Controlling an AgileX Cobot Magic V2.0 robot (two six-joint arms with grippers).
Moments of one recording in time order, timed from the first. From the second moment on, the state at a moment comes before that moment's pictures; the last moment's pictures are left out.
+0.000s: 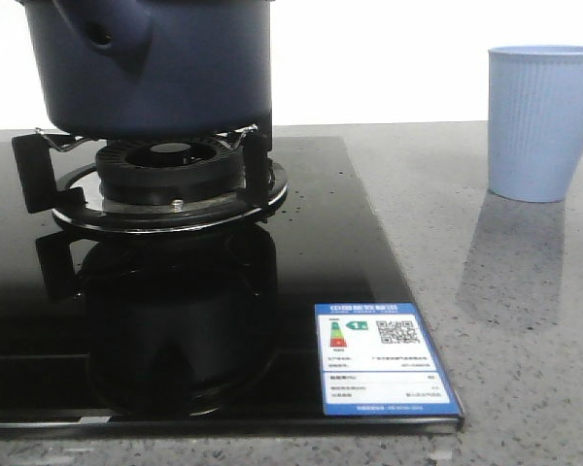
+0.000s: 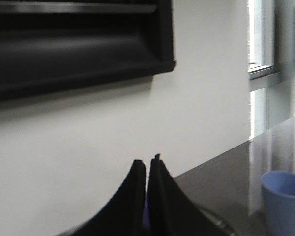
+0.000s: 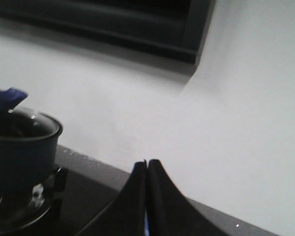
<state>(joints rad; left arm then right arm) -0.08 0.88 -0.86 -1.64 0.54 1.66 0.19 0.40 -0.42 -1.21 -0.23 0.96</state>
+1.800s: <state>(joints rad) -0.07 0.13 -0.13 -0.22 0.22 0.36 0.19 0.20 -0.24 -1.25 -0.35 0.96</state>
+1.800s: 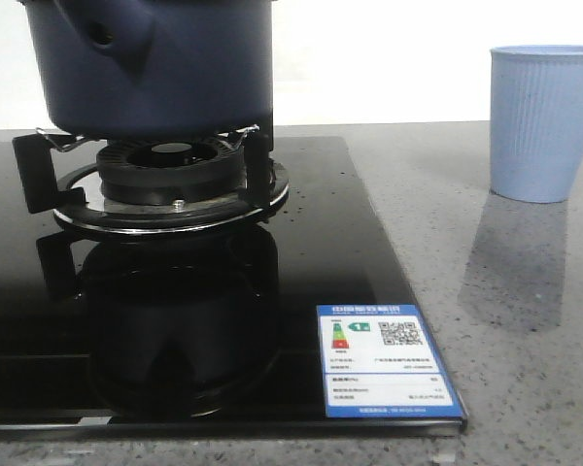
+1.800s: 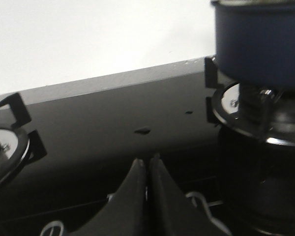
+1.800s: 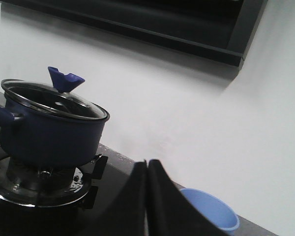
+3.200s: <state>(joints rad) -0.07 0.00 0.00 -0.06 0.33 0.11 0.19 0.20 -0.24 -1.24 -0.20 0.96</state>
